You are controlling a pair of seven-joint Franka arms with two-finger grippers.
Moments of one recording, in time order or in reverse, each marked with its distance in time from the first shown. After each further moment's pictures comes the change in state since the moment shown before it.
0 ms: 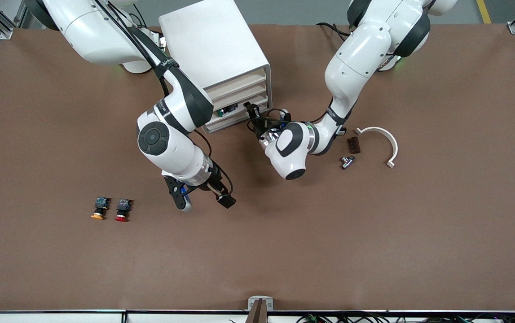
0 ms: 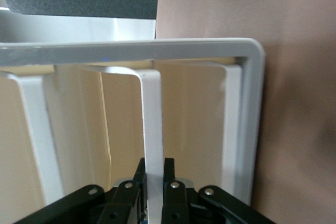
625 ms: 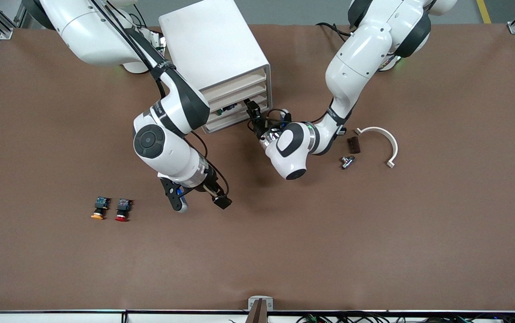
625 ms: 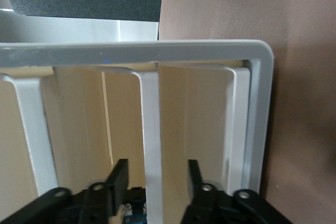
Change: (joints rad) left arm -0.024 0.000 -0.013 -0.012 0.000 0.000 -0.018; right arm -0.013 -0.002 0.001 -0.014 0.000 -0.004 -0.009
